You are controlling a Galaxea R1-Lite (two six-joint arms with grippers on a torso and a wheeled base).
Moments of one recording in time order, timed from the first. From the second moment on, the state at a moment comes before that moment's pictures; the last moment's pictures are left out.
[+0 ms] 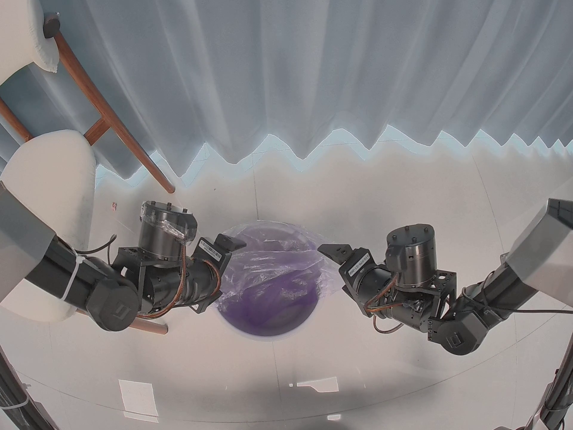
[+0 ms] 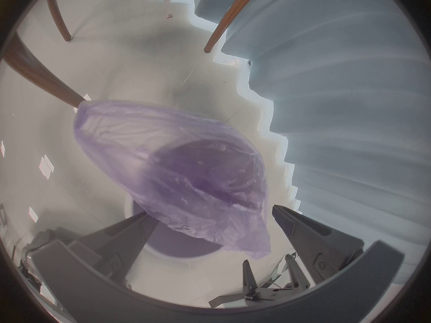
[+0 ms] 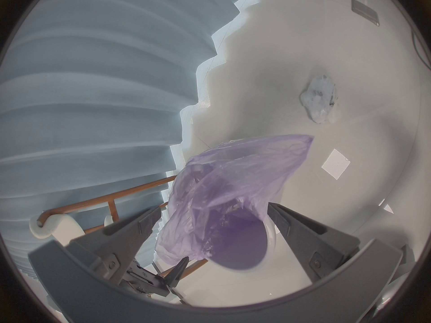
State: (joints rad) left arm -0.48 1.89 -0.82 -0.52 0.03 -1.31; right arm 0.52 2.05 -0.80 -0.83 -0.11 1.25
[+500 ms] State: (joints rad) left arm -0.45 1.94 -0.93 -0.39 0.02 -1.32; right arm 0.50 2.18 -0.97 -0.78 -0.12 1.32
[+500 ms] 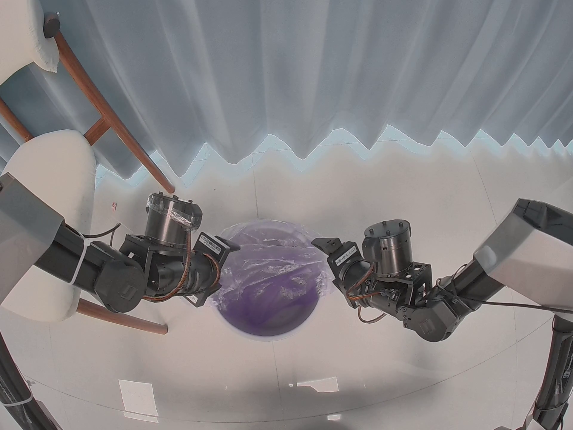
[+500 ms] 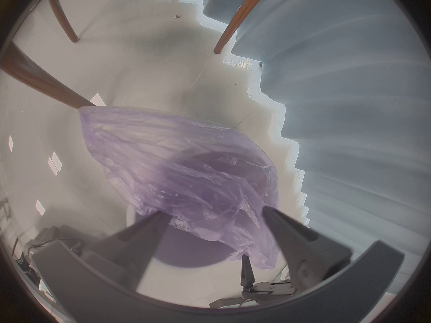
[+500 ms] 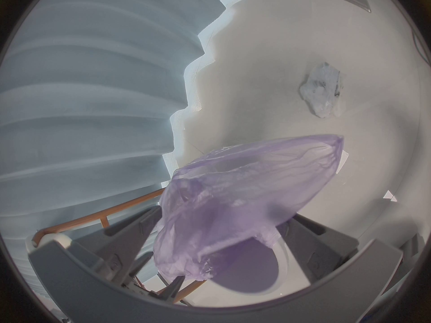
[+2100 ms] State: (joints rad) left arm -0.49 1.95 -0.62 -0.38 0.07 -1.24; right arm 0.70 2.20 -0.66 -0.79 -0.29 1.17
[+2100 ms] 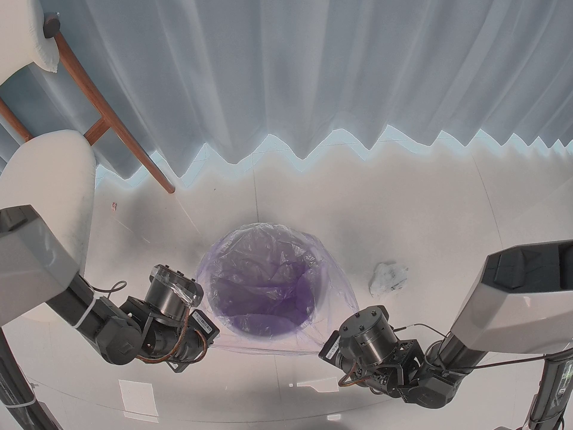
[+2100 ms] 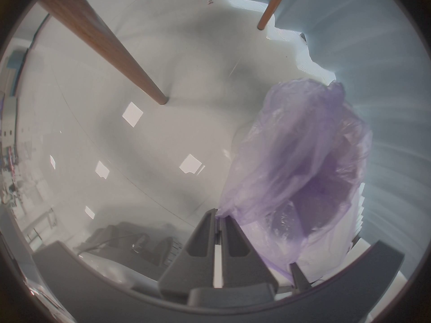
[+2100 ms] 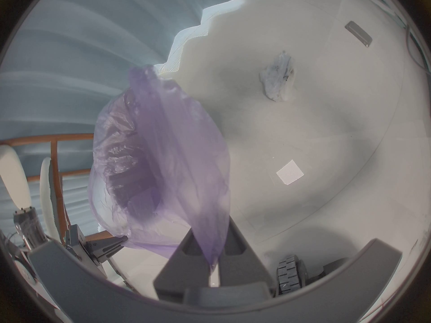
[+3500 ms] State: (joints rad) left arm -0.50 1.94 -0.52 -0.52 0.14 -1.13; right arm 0.72 2.26 -0.57 -0.94 -0.31 1.04
